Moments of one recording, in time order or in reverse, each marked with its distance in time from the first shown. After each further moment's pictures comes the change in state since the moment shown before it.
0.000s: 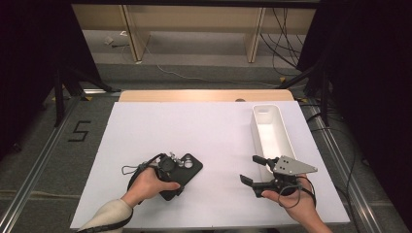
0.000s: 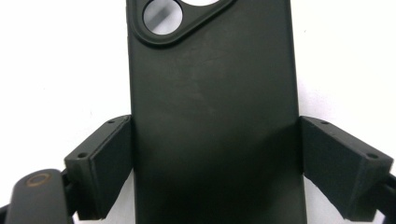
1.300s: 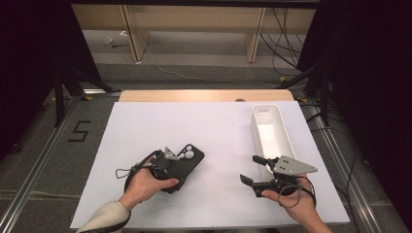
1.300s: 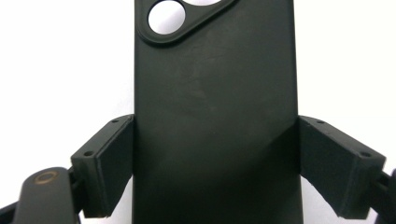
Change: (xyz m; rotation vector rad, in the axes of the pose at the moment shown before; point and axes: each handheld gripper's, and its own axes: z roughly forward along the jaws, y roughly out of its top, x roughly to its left) left arm 0.001 -0.002 -0.017 -0.236 0.020 -0.023; right arm -0.001 0.000 0.000 0.000 -0.002 0.002
